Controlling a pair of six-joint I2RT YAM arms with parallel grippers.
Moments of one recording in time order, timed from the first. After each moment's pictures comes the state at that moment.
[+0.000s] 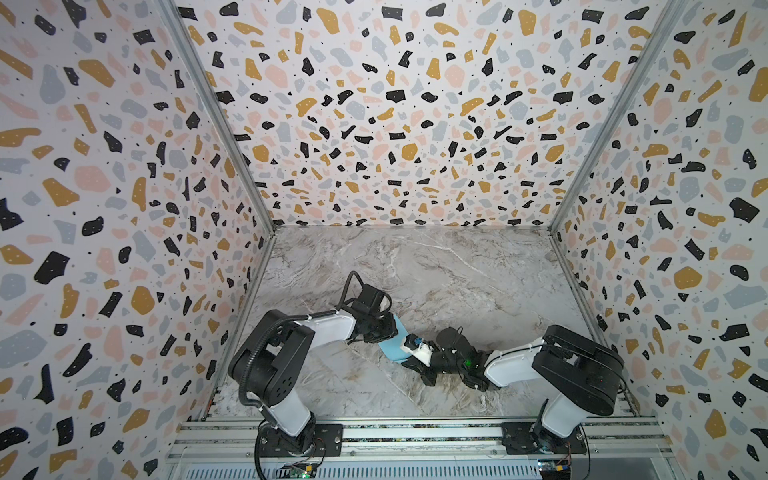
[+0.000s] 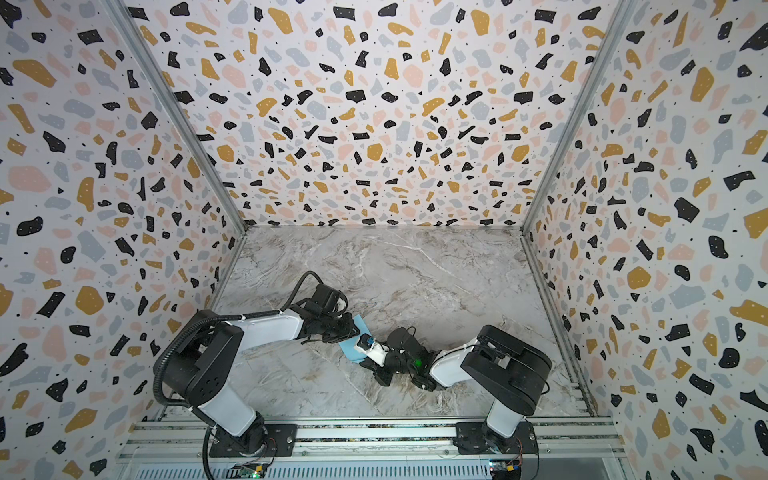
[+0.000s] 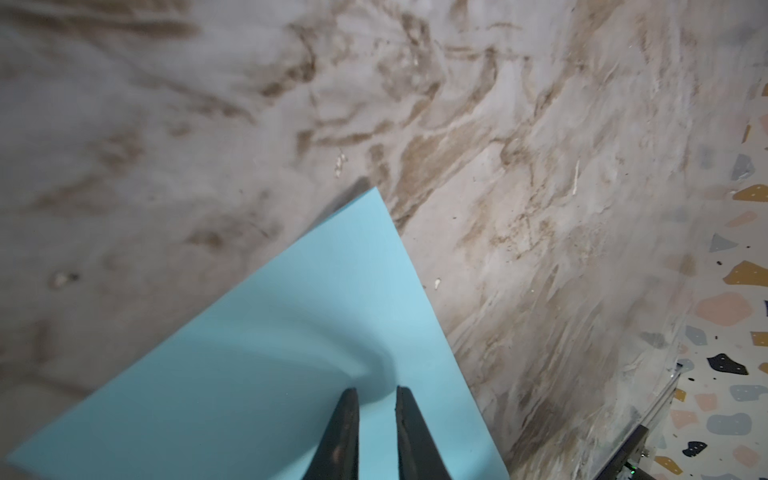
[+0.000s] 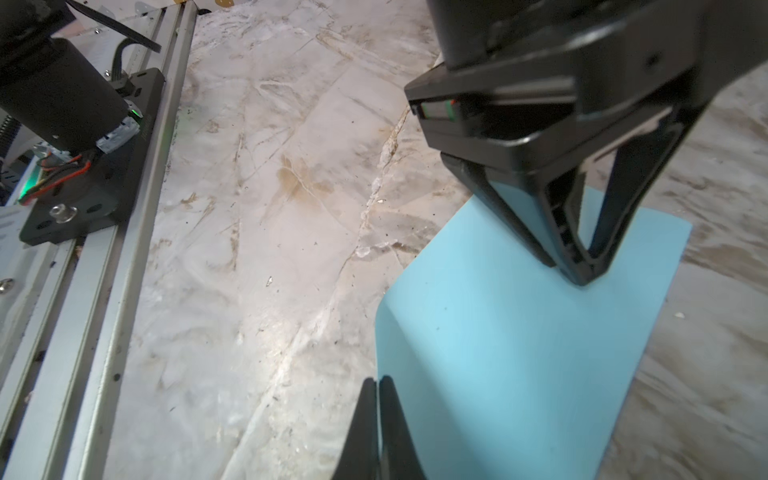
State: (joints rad) left arm -0.53 1.68 0.80 -0.19 0.36 -0.67; right arm 0.97 1.66 0.49 0.61 -0.37 -0.08
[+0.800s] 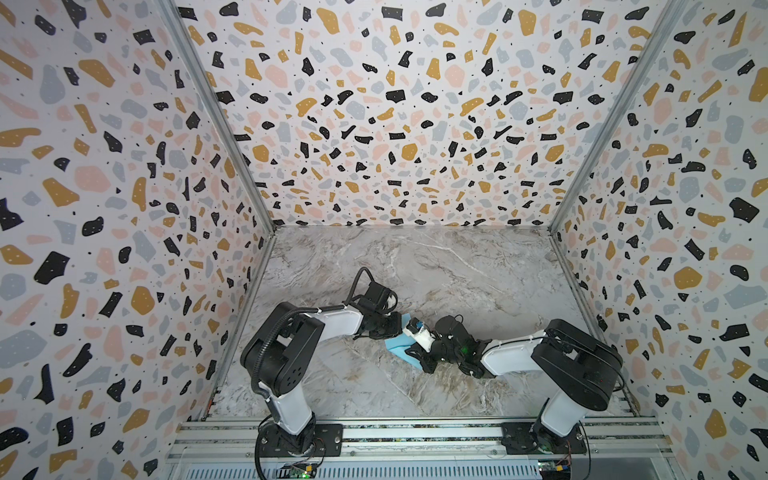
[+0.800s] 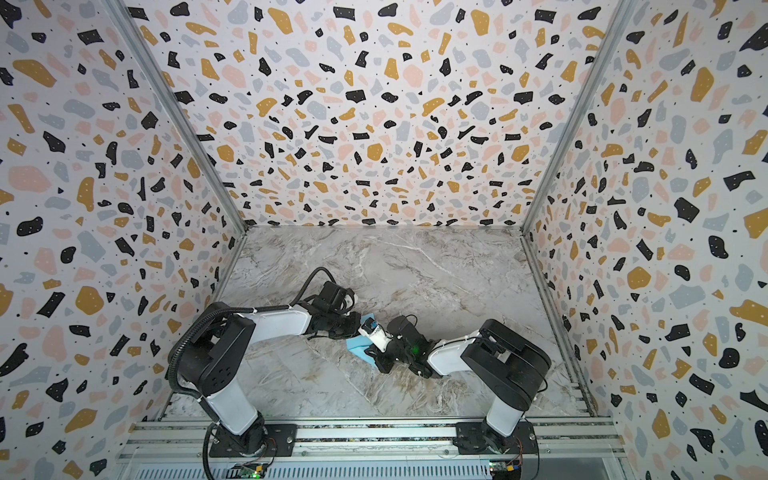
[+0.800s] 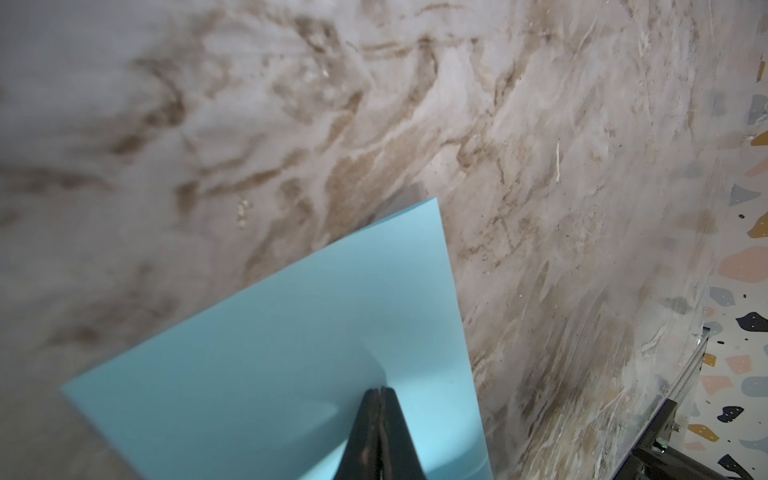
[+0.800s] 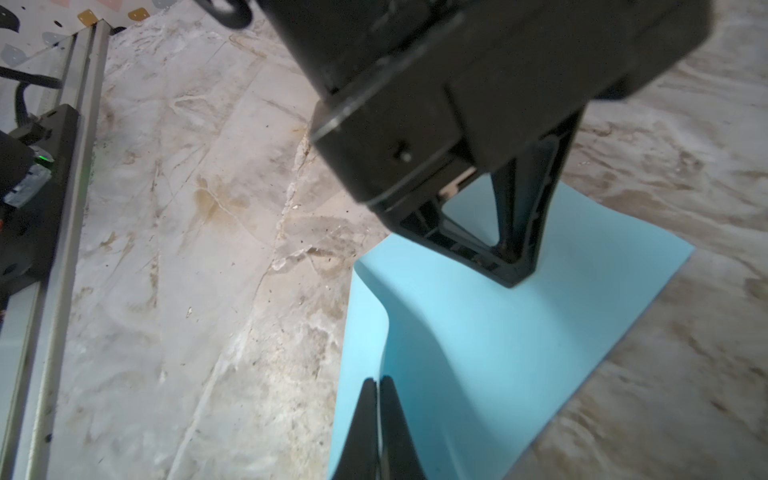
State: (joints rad) left arm -0.55 1.75 0.86 -0.18 0.39 -0.57; right arm 0.90 1.69 0.58 0.48 -0.33 0.00
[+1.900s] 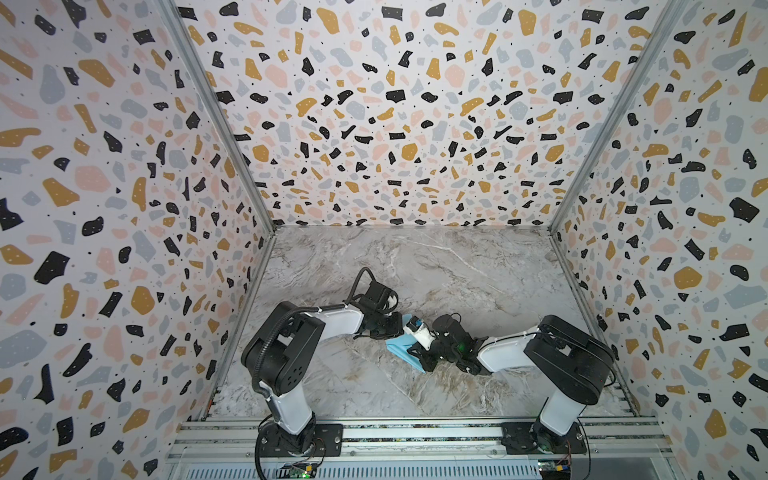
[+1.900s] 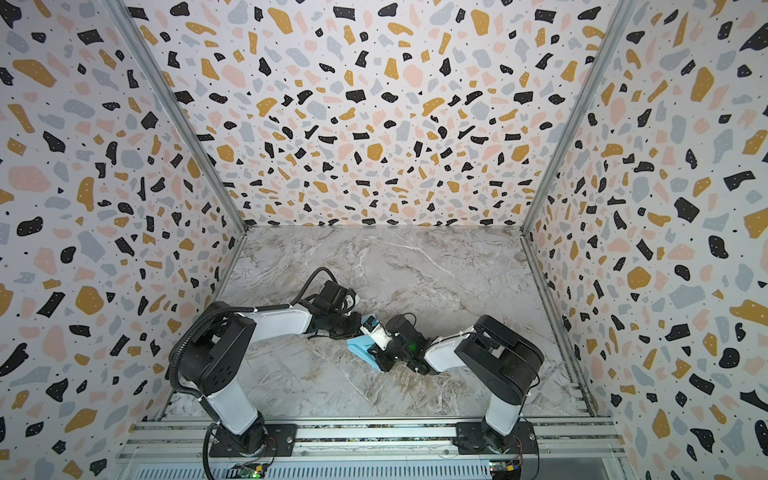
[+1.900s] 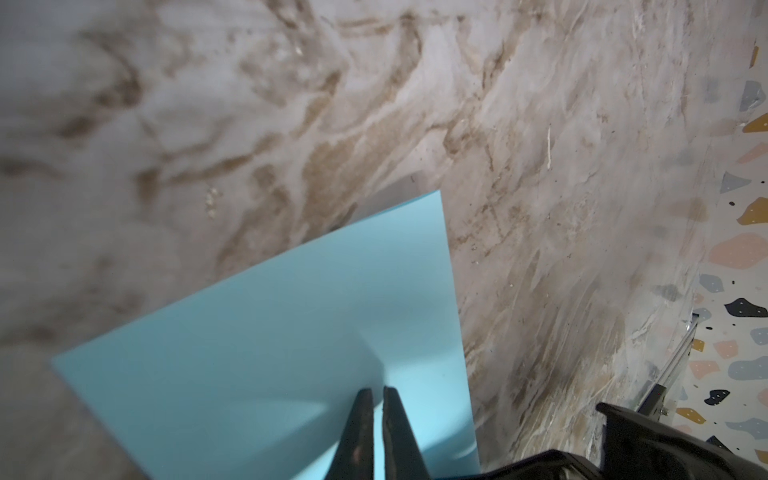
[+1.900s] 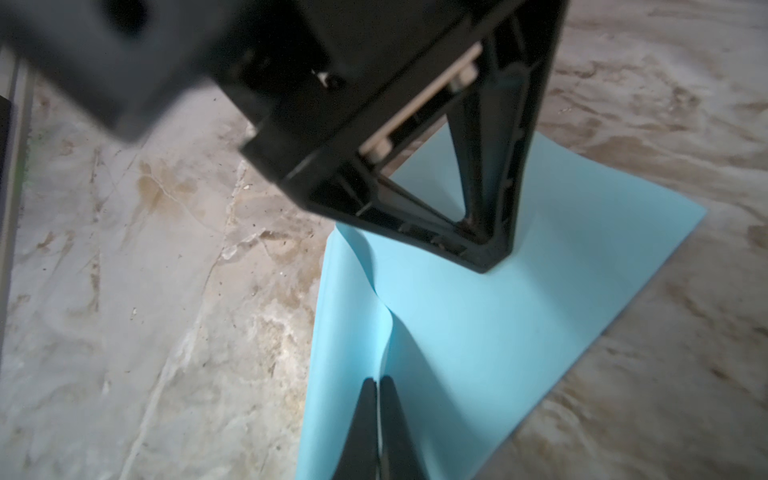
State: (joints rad) left arm -0.54 1.74 0.88 -0.21 0.42 -0.56; right arm 0.88 1.73 0.61 0.43 -0.30 0.03
